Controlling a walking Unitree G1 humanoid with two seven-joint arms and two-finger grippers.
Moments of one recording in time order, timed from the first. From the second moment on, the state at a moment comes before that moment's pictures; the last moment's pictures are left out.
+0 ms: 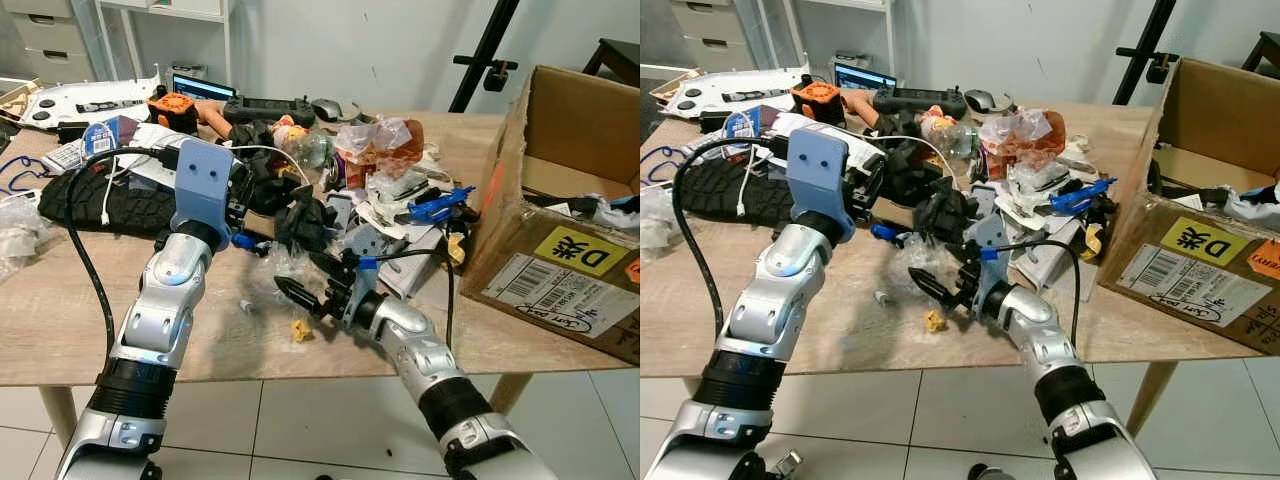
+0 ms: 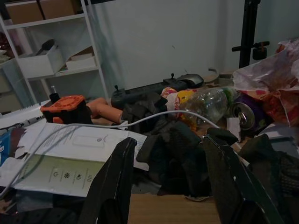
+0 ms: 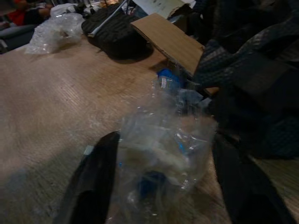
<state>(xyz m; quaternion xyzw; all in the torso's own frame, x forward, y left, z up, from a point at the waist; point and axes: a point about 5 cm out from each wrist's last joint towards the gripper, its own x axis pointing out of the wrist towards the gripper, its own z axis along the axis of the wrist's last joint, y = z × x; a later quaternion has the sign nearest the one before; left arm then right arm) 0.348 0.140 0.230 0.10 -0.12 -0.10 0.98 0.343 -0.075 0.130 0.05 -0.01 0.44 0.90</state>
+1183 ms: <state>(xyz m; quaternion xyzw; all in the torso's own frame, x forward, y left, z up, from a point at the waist) 0.348 0.138 0.233 0.10 -0.13 -0.11 0.98 0.371 -0.168 0.342 0.08 -0.35 0.27 0.89</state>
